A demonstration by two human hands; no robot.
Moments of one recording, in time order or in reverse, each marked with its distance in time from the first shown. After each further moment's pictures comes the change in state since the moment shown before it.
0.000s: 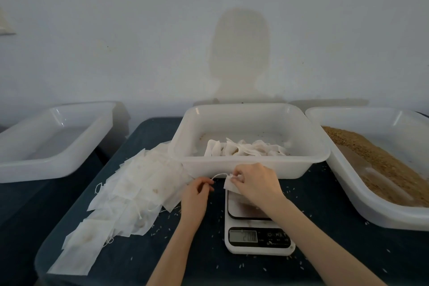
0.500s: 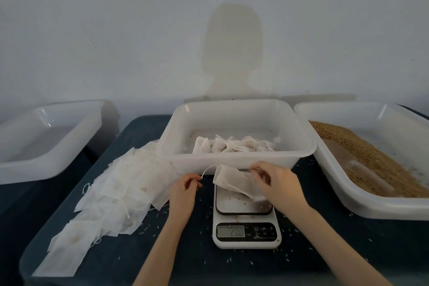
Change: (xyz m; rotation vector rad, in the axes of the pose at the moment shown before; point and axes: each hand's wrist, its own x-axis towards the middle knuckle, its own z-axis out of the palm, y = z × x) left_hand 0.004 -0.003 0.002 0.010 0.049 0.007; right_hand -0.041 0.059 -0.014 0.220 0.209 -0.007
